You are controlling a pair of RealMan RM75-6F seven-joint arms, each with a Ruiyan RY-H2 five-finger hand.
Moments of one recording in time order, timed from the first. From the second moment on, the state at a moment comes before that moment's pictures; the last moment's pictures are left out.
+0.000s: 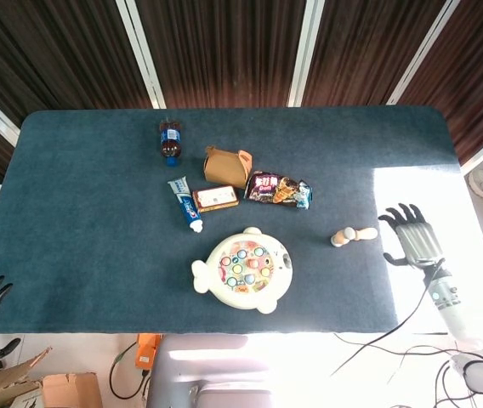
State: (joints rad) left arm -0.02 -1.30 0.12 -0.95 1.66 1.70 -0.40; right arm 0.49 -1.30 0.06 -1.24 -1.30 1.00 0.02
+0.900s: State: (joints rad) left arm -0.01 -1.31 0.10 -0.95 1.66 1.65 -0.36; right arm 0.60 -1.55 0.09 -0.90 -1.37 0.88 0.10
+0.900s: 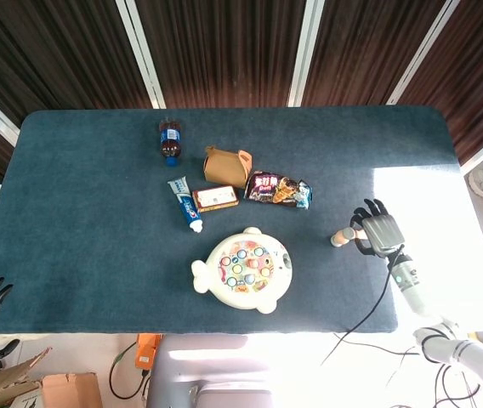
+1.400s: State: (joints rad) left arm -0.01 -1.30 0.09 -0.94 1.66 1.65 -0.36; right arm 0.60 -1.58 0.08 -0.85 -1.38 0.88 0.12
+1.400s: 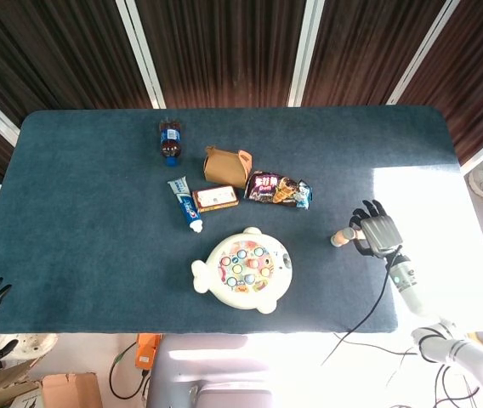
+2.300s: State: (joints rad) left arm 0.00 -1.30 0.09 -0.95 1.66 1.63 -0.35; right arm 0.60 -1.62 0.08 -0.80 -1.40 0.90 0.13
